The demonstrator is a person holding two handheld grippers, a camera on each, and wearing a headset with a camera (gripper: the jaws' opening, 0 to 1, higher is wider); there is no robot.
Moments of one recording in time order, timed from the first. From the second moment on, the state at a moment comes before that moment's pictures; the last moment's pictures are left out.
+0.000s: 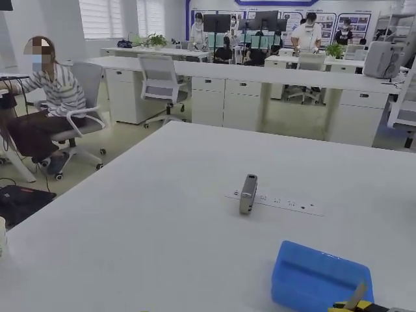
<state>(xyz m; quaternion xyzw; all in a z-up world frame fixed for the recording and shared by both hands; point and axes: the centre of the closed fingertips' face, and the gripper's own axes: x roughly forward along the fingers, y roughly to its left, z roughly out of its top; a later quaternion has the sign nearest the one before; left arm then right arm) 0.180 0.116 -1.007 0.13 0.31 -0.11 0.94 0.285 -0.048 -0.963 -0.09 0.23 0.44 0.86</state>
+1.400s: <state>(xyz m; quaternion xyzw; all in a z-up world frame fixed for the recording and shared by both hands) 0.179 0.116 -1.012 0.14 0.32 -0.12 0.93 0.358 -0.063 -0.966 -0.09 0.23 0.40 0.88</state>
